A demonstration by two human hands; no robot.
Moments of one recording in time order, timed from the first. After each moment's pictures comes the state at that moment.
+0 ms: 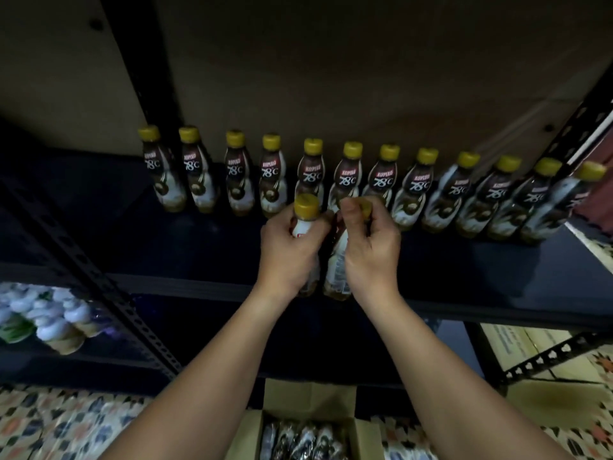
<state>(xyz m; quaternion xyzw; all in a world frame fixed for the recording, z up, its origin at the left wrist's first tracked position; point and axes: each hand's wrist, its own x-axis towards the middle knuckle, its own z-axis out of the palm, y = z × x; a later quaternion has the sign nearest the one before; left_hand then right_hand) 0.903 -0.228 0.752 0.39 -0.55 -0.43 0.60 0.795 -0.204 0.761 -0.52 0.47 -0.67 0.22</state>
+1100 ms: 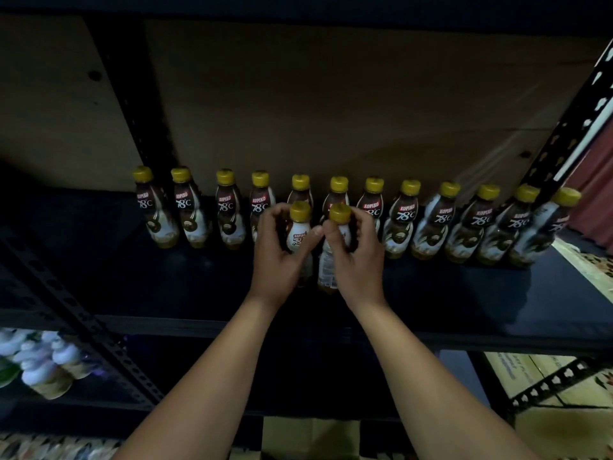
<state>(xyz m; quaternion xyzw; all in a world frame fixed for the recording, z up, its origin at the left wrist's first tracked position) 0.903 -0.282 0.738 0.36 -0.63 -0.35 0.59 0.769 -0.253 0.738 -0.53 0.53 -0.63 0.20</state>
